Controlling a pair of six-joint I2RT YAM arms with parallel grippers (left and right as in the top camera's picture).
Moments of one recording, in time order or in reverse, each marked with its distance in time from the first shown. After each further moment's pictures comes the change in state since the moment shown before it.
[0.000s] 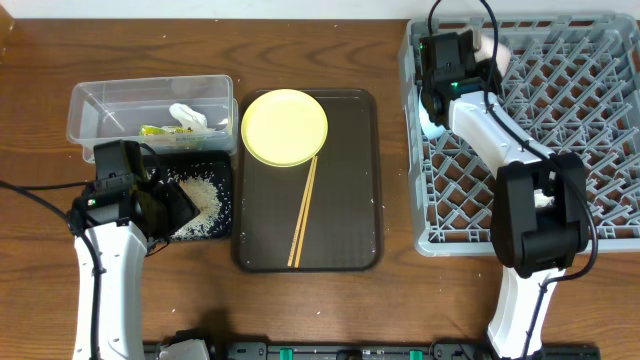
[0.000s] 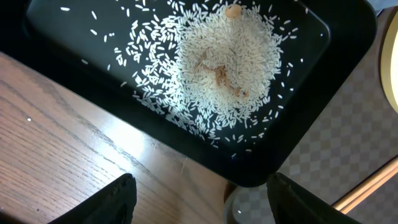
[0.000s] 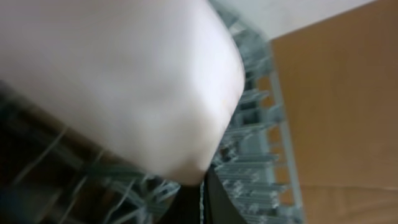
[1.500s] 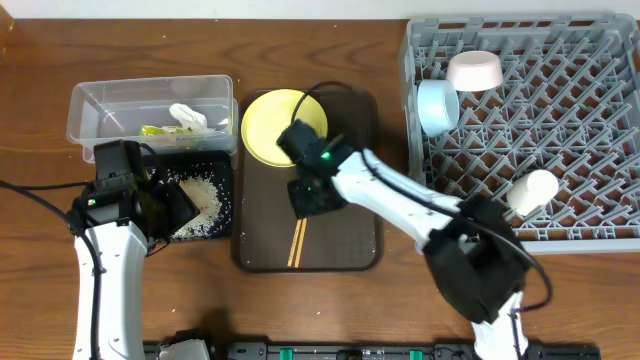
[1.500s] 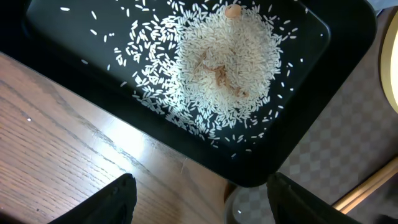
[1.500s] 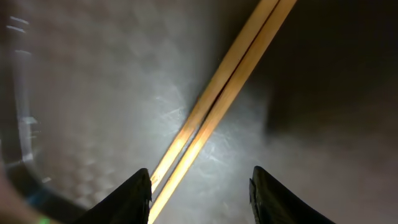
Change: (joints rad) left arm 0.000 0.000 0.000 0.000 0.000 0.000; right arm 0.570 -0.032 -0.019 -0.460 -1.120 0.724
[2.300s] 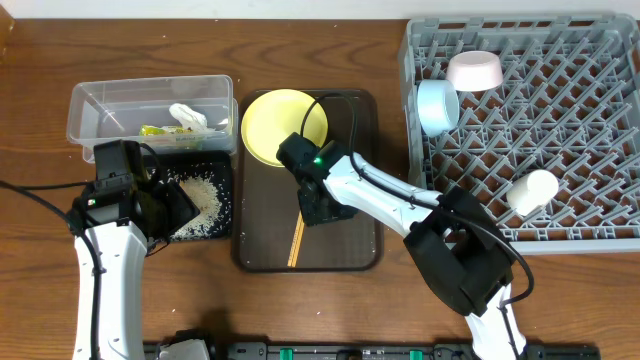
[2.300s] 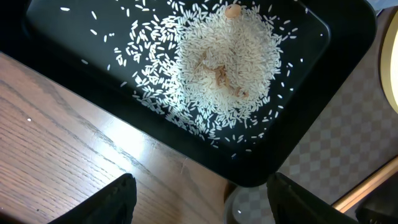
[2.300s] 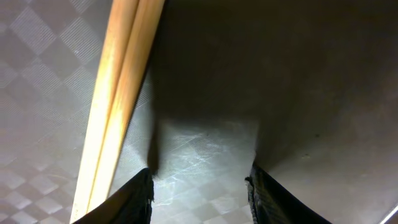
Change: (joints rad) left arm 0.000 0.000 0.000 0.000 0.000 0.000; right arm 0.009 0.056 -0.002 -0.081 0.102 0.094
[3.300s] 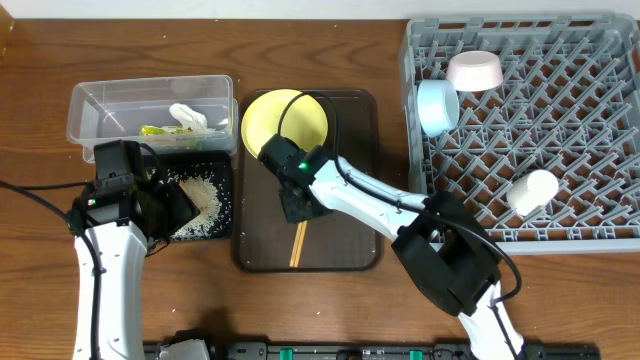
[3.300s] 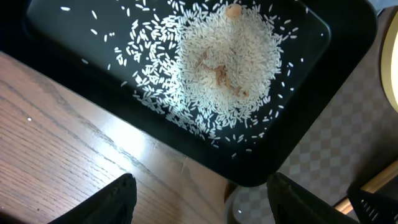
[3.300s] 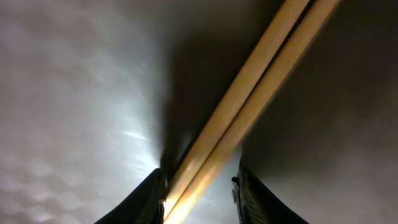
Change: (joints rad) left arm 0.000 0.000 0.000 -0.002 0.000 0.000; right arm 0.048 0.047 0.067 0.046 0.063 -0.047
